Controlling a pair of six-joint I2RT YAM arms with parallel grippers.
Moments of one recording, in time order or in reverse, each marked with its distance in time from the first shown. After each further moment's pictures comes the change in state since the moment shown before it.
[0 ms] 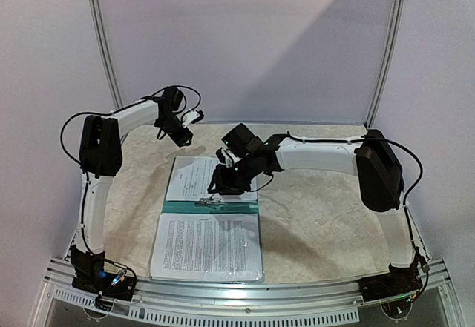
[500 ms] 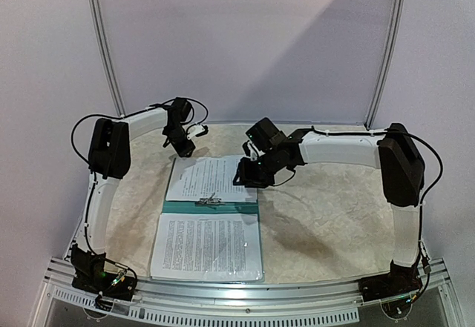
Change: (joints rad) left arm -0.040 0.089 0.021 -0.057 -0.112 0.059; right arm -0.083 -0.158 -0.199 0.005 0.101 -0.010
